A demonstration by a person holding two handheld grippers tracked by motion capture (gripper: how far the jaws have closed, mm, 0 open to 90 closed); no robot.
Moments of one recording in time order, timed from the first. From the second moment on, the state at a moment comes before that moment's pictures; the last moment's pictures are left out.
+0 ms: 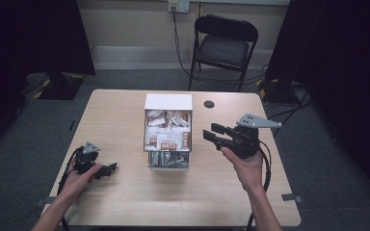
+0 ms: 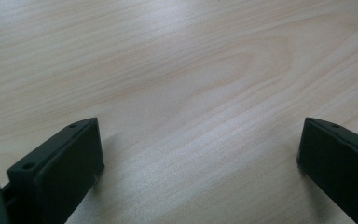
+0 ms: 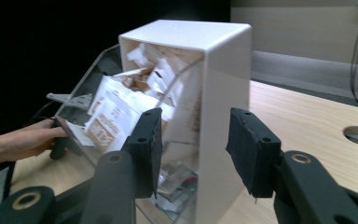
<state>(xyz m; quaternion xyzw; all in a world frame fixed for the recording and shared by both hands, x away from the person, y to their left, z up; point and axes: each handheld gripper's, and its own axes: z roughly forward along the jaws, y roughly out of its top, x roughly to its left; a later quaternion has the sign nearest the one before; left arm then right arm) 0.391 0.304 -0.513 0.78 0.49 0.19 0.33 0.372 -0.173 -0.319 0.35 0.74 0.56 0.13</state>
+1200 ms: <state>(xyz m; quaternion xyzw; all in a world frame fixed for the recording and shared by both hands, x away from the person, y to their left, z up) 0.391 0.304 -0.513 0.78 0.49 0.19 0.33 0.398 -0.094 -0.321 0.27 0.80 0.54 0.07</state>
